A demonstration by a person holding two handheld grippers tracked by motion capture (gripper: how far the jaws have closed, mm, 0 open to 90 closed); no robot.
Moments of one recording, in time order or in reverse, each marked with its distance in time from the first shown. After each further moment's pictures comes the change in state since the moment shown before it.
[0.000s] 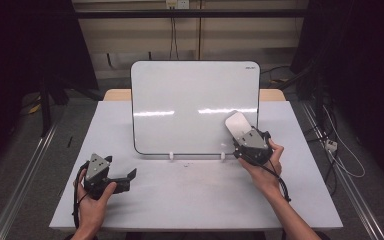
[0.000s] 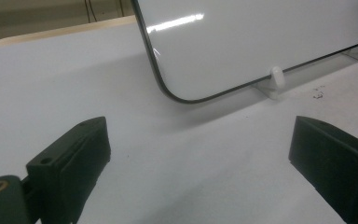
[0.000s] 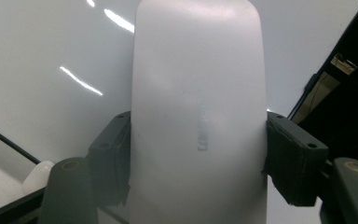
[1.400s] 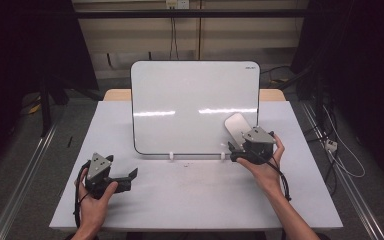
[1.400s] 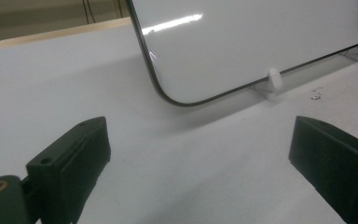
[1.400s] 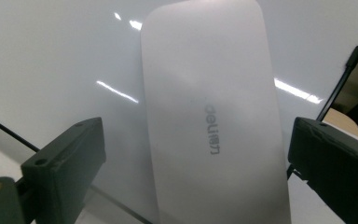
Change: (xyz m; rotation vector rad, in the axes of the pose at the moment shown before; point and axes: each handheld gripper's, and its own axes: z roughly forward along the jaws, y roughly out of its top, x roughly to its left) left arm -0.001 0.001 0.002 0.003 -0.005 0.007; right arm -0.011 -0.005 0.003 -0.010 0.138 0.178
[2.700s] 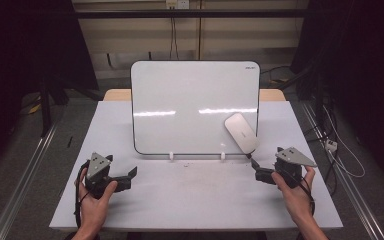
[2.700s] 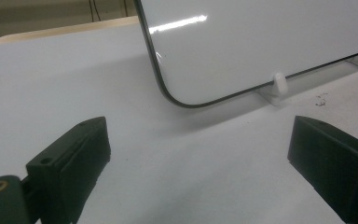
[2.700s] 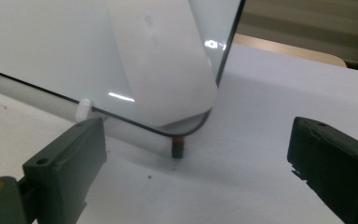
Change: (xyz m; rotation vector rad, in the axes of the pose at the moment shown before) left arm 0.000 0.001 0.000 -0.005 0.016 -0.028; right arm -0.029 -0.053 -0.067 0.002 0.021 0.199
